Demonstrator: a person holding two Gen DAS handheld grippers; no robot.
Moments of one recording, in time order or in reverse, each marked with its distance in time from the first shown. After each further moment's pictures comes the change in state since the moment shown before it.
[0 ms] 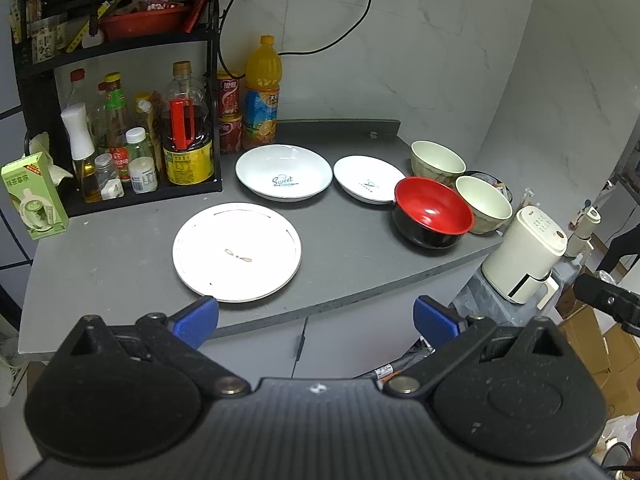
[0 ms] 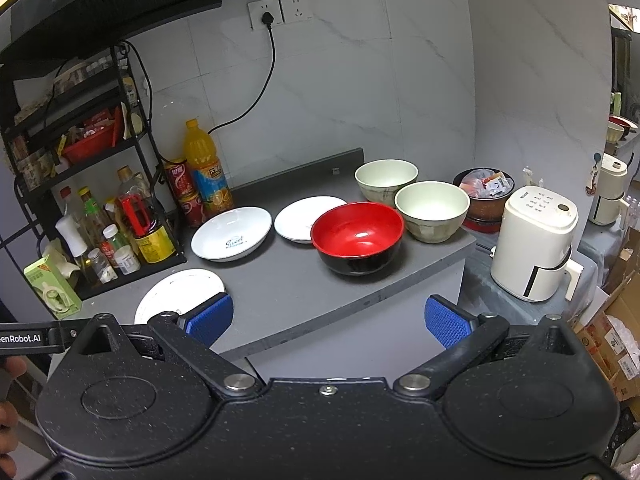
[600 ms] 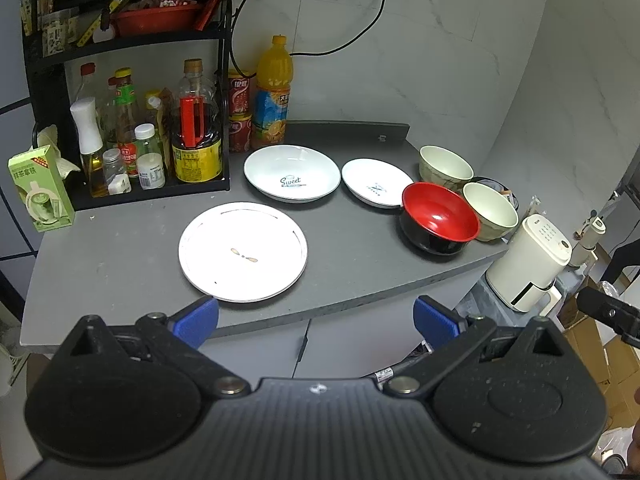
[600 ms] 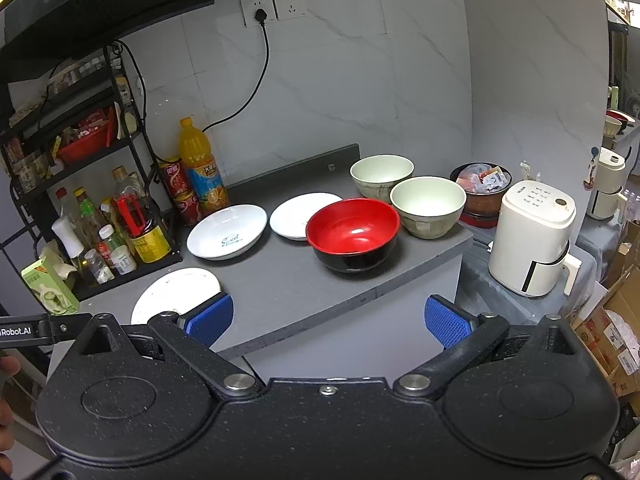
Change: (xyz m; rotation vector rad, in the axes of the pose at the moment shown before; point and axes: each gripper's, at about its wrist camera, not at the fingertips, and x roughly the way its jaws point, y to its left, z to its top) left arm 0.000 0.003 0.006 -0.031 0.004 0.016; right arm 0.003 -0.004 0.001 0.014 0.013 -0.010
